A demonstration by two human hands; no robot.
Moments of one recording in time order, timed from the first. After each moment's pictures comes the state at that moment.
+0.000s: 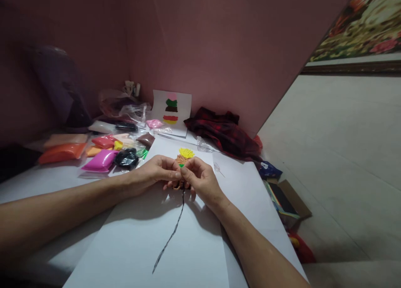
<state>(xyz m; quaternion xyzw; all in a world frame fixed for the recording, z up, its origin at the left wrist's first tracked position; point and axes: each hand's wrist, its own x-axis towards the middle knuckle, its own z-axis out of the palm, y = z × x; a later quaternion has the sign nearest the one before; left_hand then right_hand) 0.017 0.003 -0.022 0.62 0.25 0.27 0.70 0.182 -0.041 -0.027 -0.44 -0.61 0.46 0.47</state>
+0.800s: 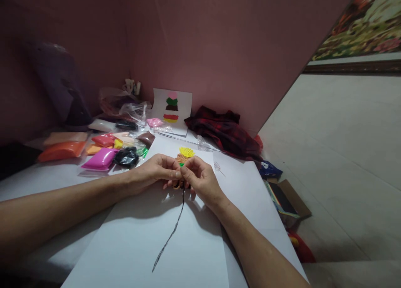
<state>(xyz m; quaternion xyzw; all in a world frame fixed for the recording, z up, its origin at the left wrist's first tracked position) 0.018 0.002 -0.020 0.63 0.25 0.27 0.68 0.181 -0.042 -0.026 -0.44 -0.62 0.45 0.47</state>
